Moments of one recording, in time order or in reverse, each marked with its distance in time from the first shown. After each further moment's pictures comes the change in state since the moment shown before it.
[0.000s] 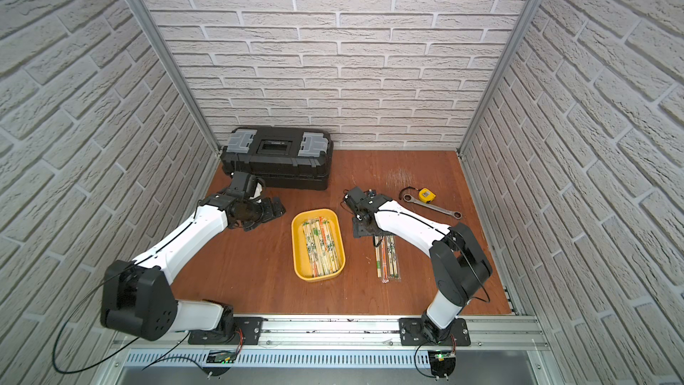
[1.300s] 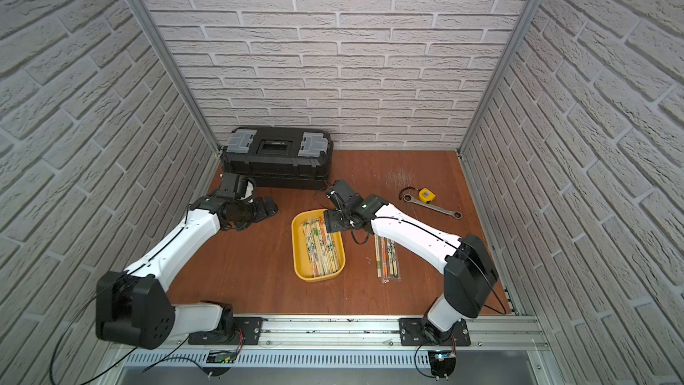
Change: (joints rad) left arm 0.081 -0.055 -0.038 0.014 -0.004 0.031; right arm 0.169 -0.010 0.108 0.215 -0.308 -0.089
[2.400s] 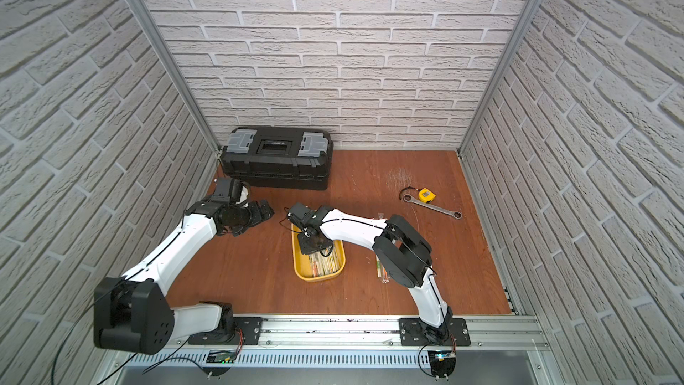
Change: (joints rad) left arm 0.047 -0.034 -0.055 0.009 0.025 -0.001; right arm 0.156 0.425 0.241 -0.093 -0.067 0.082
